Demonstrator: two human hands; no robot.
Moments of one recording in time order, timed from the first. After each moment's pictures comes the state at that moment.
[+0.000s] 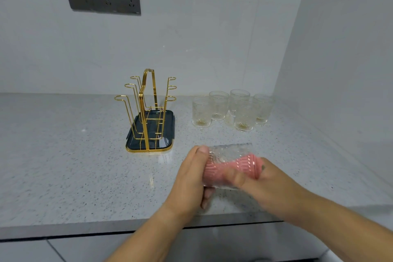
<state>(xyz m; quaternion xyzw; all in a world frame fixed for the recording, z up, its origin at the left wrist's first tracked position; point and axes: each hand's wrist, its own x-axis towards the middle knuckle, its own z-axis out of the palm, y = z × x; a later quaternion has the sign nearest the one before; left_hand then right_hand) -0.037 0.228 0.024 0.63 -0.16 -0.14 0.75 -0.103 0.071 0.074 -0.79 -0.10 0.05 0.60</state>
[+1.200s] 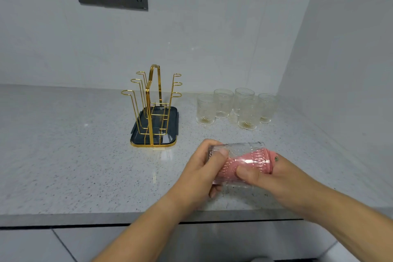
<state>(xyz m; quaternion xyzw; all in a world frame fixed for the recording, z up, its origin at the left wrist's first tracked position) -0.033 0.231 0.032 0.63 -0.22 -0.17 0.72 -0.105 0.060 0.080 -0.80 -0.10 0.06 0.59</state>
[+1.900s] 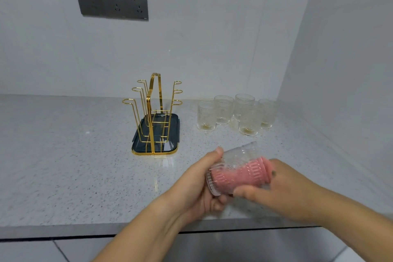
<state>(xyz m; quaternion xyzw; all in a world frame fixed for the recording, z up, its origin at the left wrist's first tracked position) -0.028 0.234 0.044 0.52 -0.10 -0.41 0.74 -0.101 0.060 0.088 -0.89 -0.11 0.04 0.44</state>
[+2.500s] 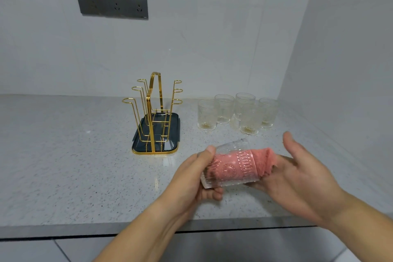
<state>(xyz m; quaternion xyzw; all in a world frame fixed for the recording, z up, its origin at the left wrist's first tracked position) -0.027 0.239 0.038 0.57 -0.09 -0.25 0.78 -0.094 0.042 0.074 -0.60 -0.10 0.14 0.78</state>
